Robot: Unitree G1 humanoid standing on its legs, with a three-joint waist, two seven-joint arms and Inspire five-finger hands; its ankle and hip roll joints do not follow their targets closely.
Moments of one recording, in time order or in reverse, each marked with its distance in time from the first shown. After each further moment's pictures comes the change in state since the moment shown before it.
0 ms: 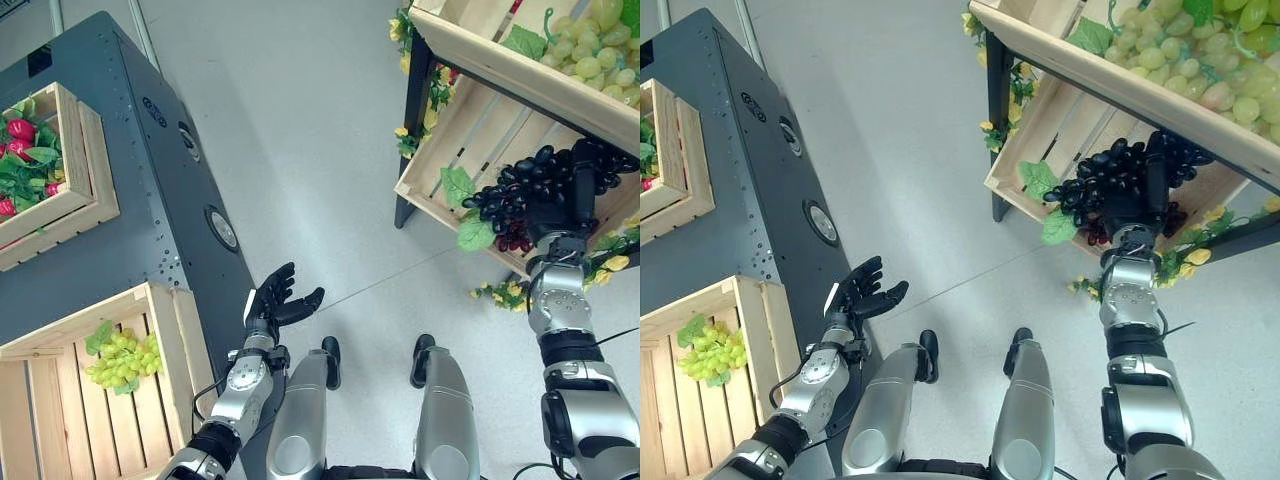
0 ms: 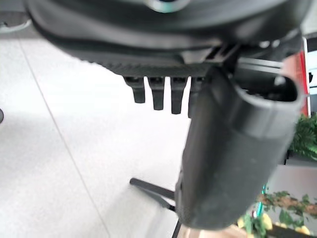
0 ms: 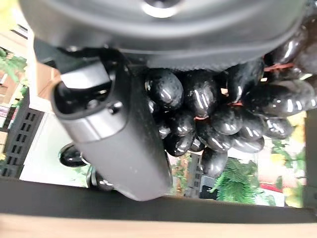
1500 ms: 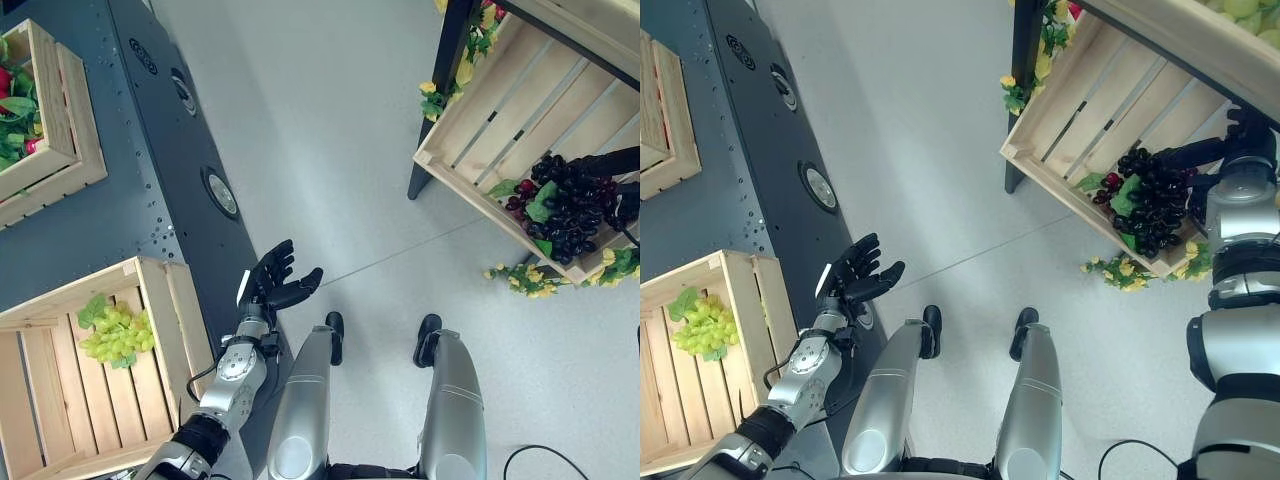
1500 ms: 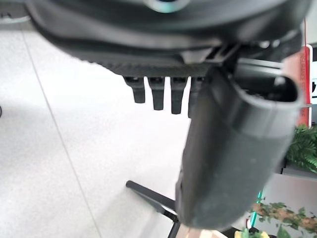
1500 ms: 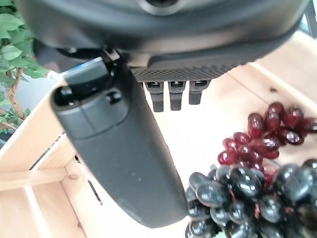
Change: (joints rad) left arm -0.001 0.086 -0.033 -0.112 -0.096 -0.032 -0.009; right arm -0.466 -0.422 0.441 0.430 -1.442 0.360 -0.407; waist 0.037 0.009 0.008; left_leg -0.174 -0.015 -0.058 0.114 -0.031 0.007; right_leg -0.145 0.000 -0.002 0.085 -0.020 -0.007
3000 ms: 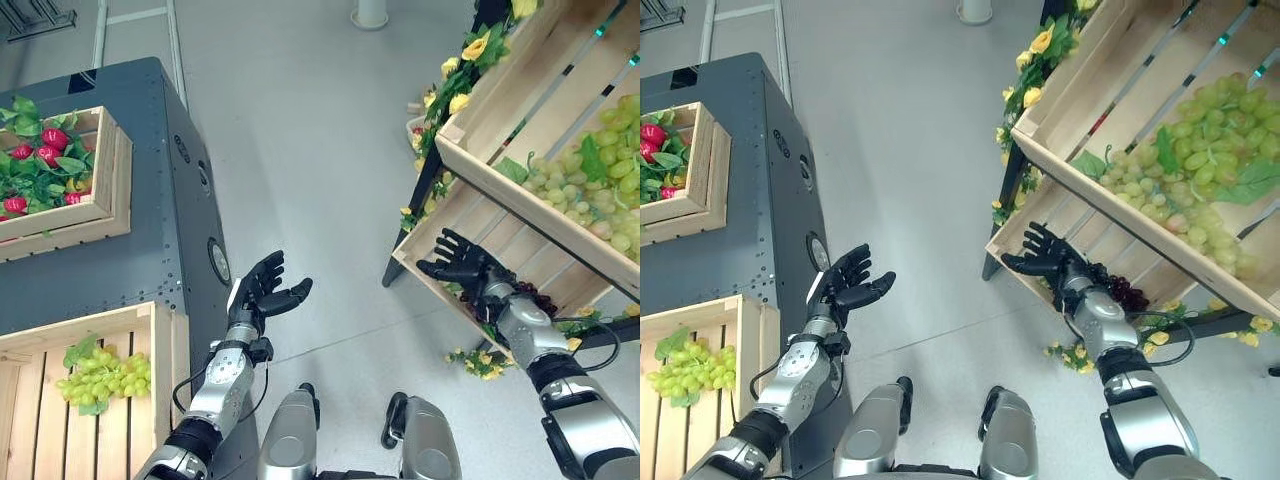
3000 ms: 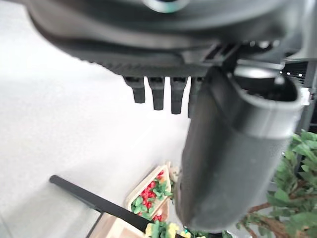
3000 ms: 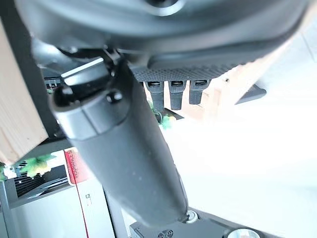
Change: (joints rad) left arm -0.001 -0.009 0.100 0.085 0.081 0.044 -0.073; right arm 0.565 0.462 -0.124 -0.232 0.376 -0.184 0.439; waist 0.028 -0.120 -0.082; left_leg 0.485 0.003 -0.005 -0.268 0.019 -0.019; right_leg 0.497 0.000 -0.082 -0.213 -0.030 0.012
